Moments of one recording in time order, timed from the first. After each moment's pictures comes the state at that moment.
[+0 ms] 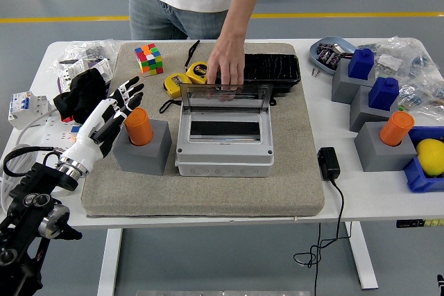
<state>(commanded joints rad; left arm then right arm) -0.13 0.08 -1.42 -1.23 1.29 -0.23 -0.19 0.07 -0.07 1.64 0.20 -1.19 -0.20 0.05</state>
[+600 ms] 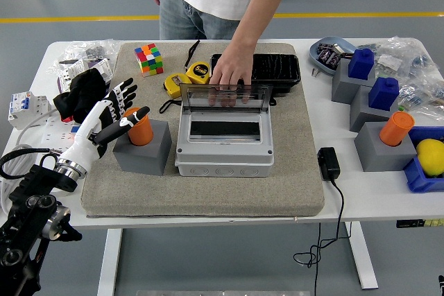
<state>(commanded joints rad) -0.13 0.08 -1.41 -1.22 1.33 -0.17 -0.21 0.07 -0.07 1.66 0.20 -1.20 -0.20 0.05</state>
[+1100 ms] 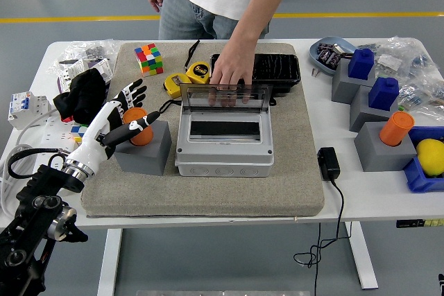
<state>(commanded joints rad) -0.14 0.08 -1.37 -1.23 1.31 -0.16 -0.21 0.08 -0.07 1.66 0.20 -1.20 -0.20 0.05</state>
